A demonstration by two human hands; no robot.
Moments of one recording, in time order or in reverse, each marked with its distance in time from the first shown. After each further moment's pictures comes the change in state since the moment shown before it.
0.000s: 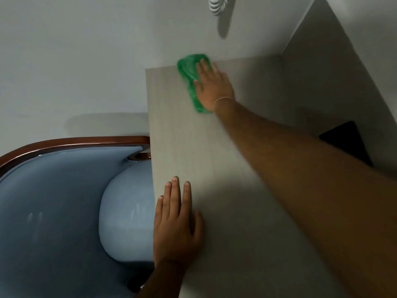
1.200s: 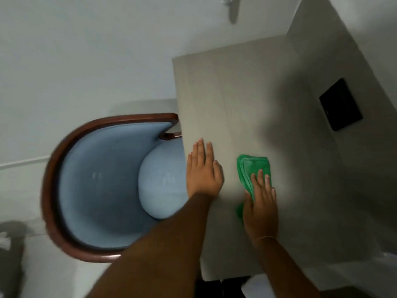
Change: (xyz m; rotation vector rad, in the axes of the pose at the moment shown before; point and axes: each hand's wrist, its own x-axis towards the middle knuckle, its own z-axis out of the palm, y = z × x) left_hand -0.017 0.015 -0.009 -0.063 -0.043 0.004; right_hand -0.470 -0.035 0.057 0.400 0.168 0.400
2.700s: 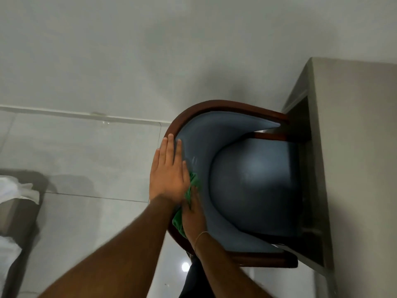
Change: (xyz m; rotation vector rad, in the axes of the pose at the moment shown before) left_hand -0.063 -0.443 -0.210 0.219 0.121 -0.201; right_hand -0.156 -0.411 0.332 0.495 -0.693 0.284
